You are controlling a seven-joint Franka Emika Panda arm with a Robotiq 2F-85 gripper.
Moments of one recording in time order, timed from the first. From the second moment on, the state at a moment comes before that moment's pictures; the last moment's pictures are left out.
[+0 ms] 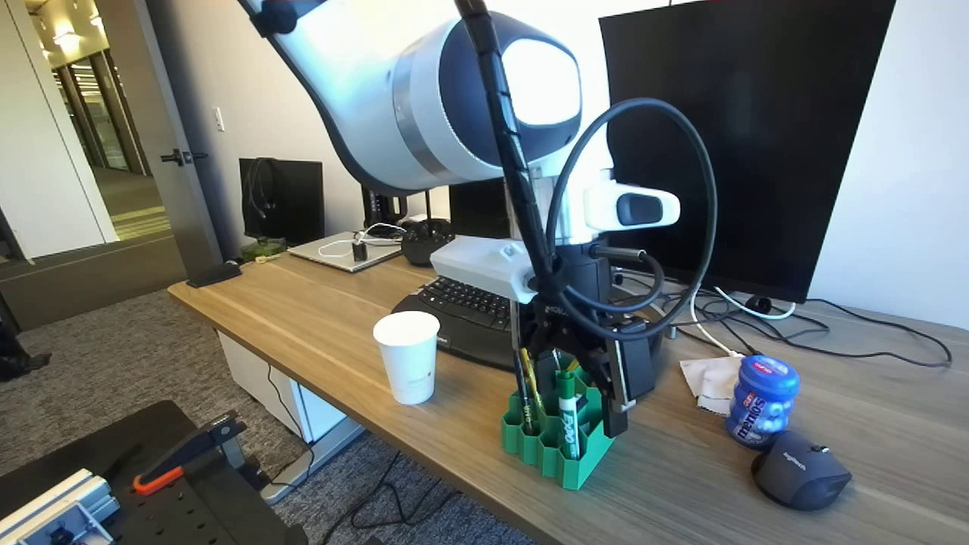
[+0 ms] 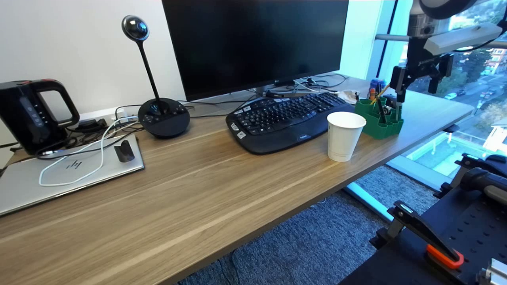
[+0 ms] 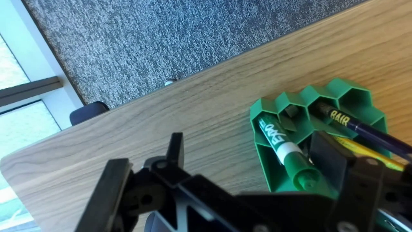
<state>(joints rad) -0.08 0.43 -0.23 -2.10 -0.21 2.50 0.24</state>
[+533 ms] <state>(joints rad) -0.05 0.44 -0.22 -2.09 -0.21 2.49 0.24</state>
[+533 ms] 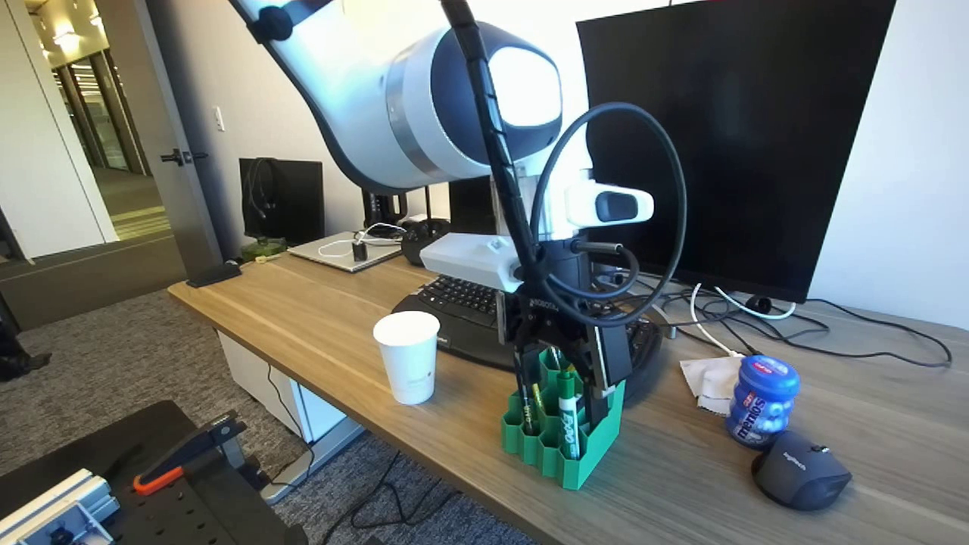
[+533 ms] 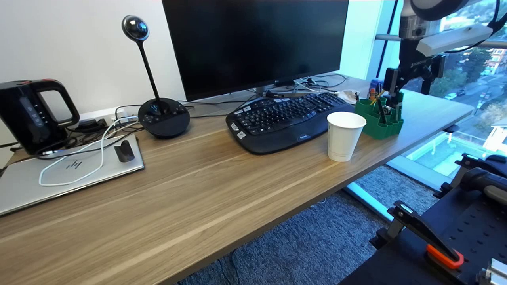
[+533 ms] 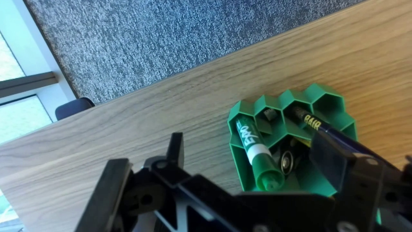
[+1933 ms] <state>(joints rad) -0.06 0.48 -0.20 -1.99 -0.20 2.40 0.20</state>
